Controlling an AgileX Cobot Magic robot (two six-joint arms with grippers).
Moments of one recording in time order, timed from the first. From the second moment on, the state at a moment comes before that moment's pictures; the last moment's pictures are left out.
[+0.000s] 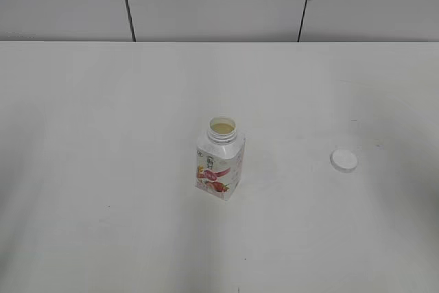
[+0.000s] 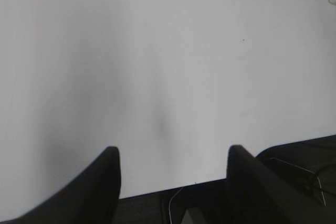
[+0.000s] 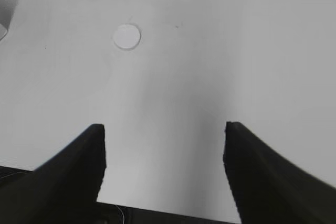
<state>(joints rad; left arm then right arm) -0.16 0.66 -0.57 0.05 1.00 -0.06 0.23 0.92 -0.91 -0.04 1.03 -0.05</state>
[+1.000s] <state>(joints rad) -0.16 0.20 -0.53 0.02 1.04 -0.06 0.23 0.38 -0.54 -0.04 1.06 -0.01</state>
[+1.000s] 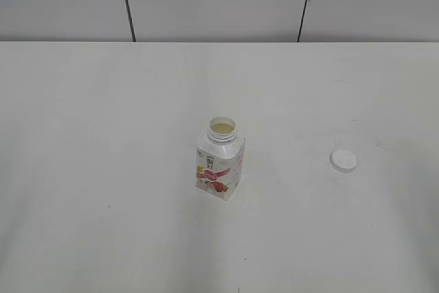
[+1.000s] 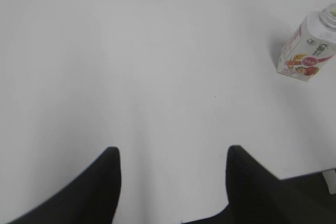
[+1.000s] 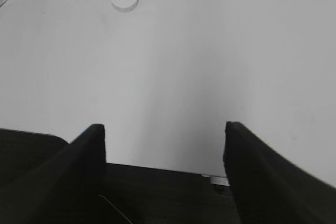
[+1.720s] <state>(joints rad) -0.16 0.03 -0.52 0.02 1.05 -0.06 0.23 0.12 -0.52 -0.04 1.08 0.00</state>
